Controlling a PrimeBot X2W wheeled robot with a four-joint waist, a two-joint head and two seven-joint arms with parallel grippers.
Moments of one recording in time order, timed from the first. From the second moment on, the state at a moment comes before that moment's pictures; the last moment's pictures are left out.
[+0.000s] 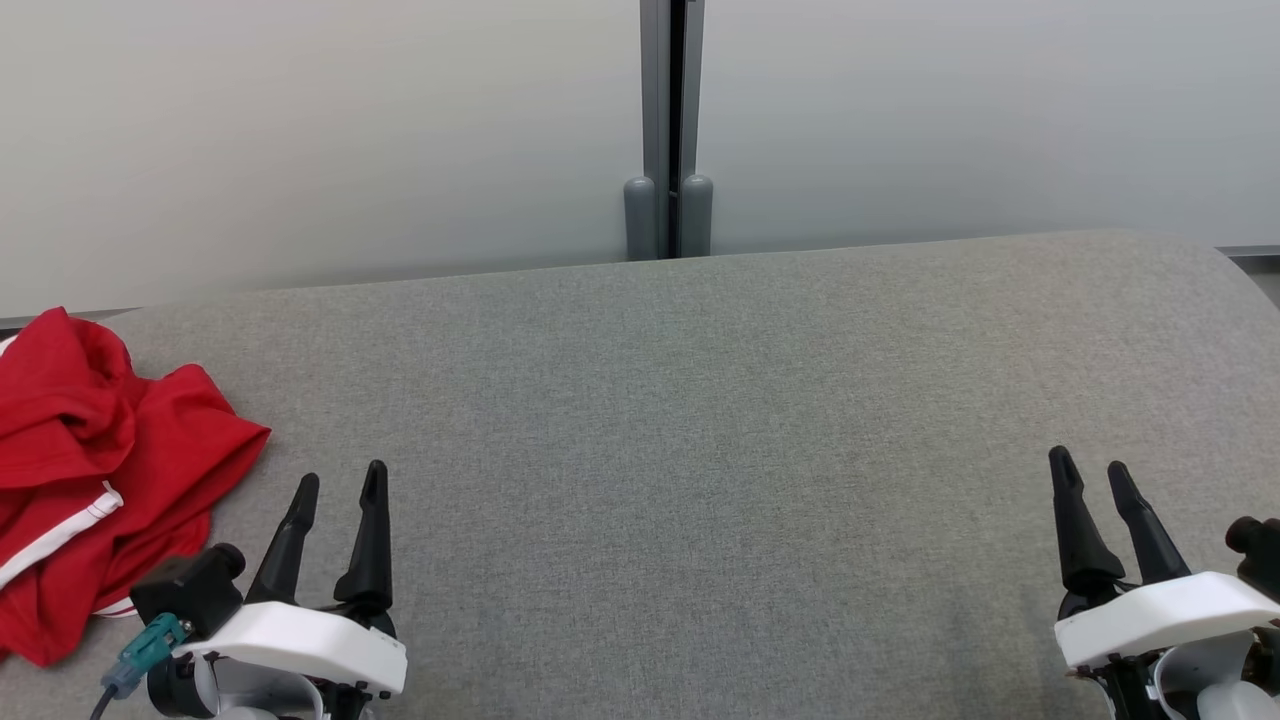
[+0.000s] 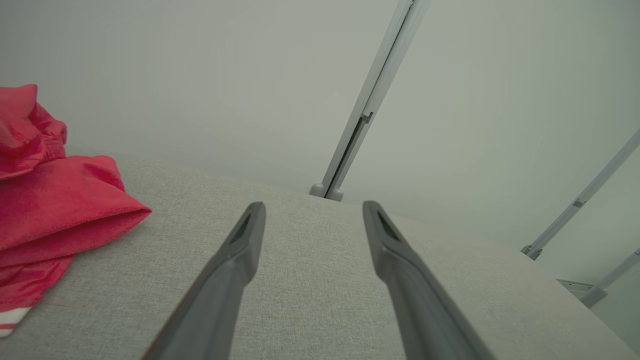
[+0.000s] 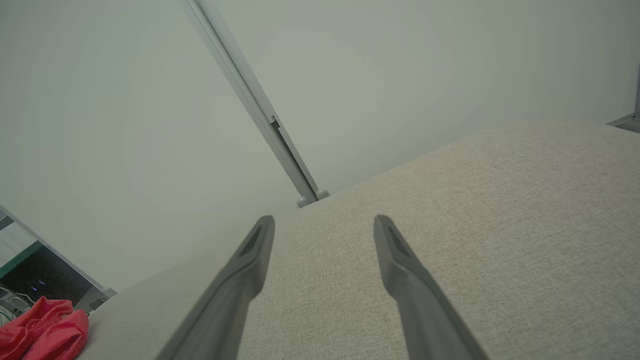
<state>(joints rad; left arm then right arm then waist) -0.07 0.08 -0.06 0.24 -0.53 -0.08 -0.14 -0.09 -0.17 0.06 0.26 0.65 0.13 -0.06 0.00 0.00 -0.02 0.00</state>
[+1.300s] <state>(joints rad) -0.06 0.10 -0.09 0.31 -0.21 -0.02 -0.23 -0.06 -0.18 0.10 0.23 0.32 0.13 -0.09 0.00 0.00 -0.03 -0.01</state>
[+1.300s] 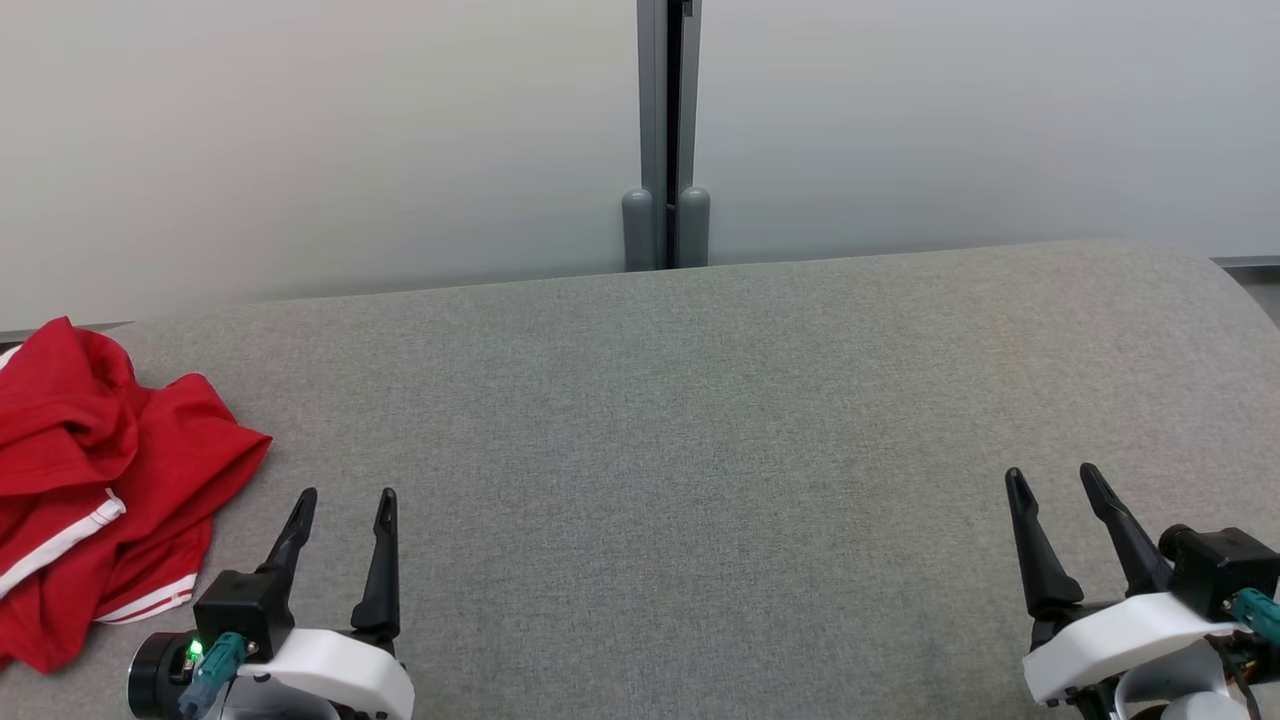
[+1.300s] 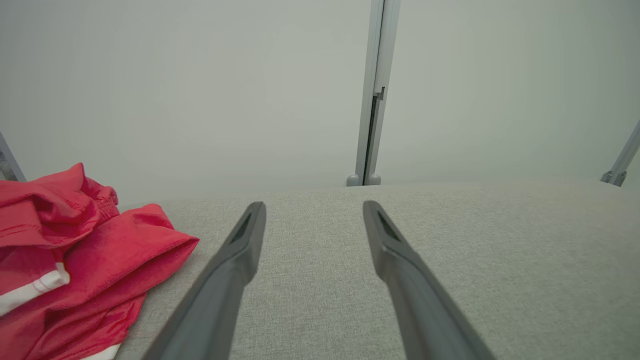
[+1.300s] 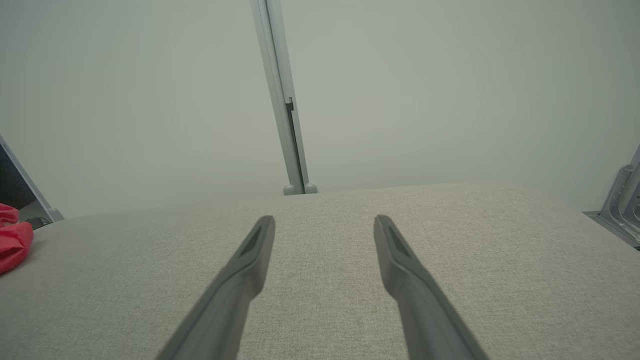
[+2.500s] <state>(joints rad) -0.07 0.10 -0.09 0.37 -0.15 -0.01 -0.26 -0.05 -0.17 0.09 0.24 0.27 0.13 -0.10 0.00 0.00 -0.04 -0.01</state>
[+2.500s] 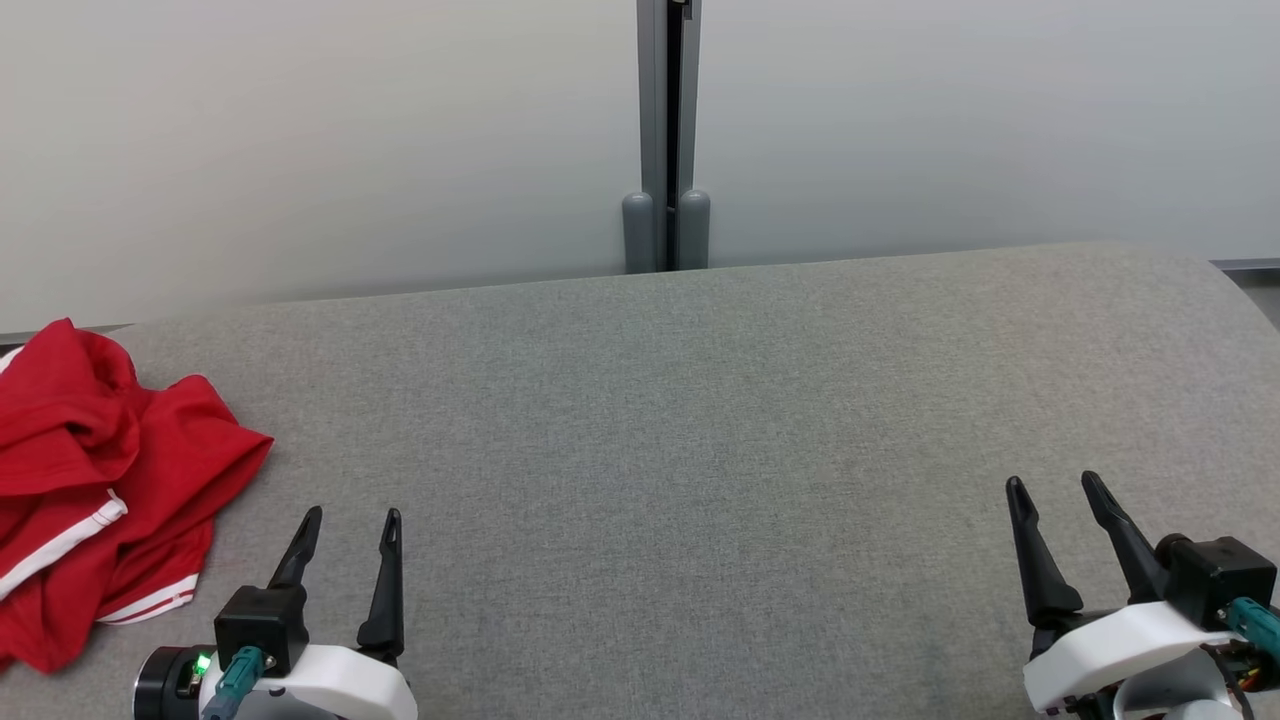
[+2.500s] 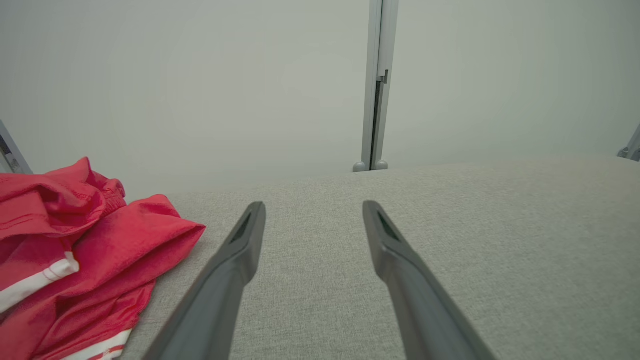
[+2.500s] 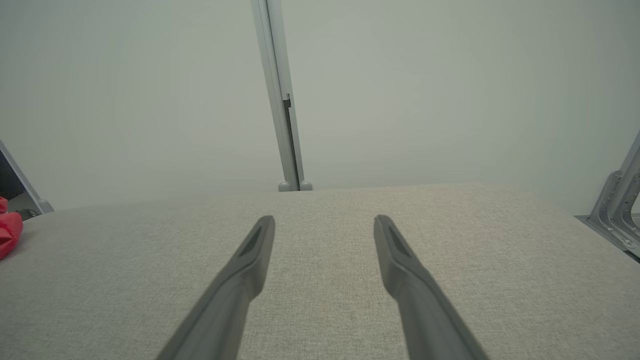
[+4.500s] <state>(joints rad) -0.23 0.14 -0.08 0.41 -0.24 -0.01 -0.26 -0.07 -0.19 0.14 0.06 0.26 0.13 -0.01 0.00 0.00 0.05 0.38</state>
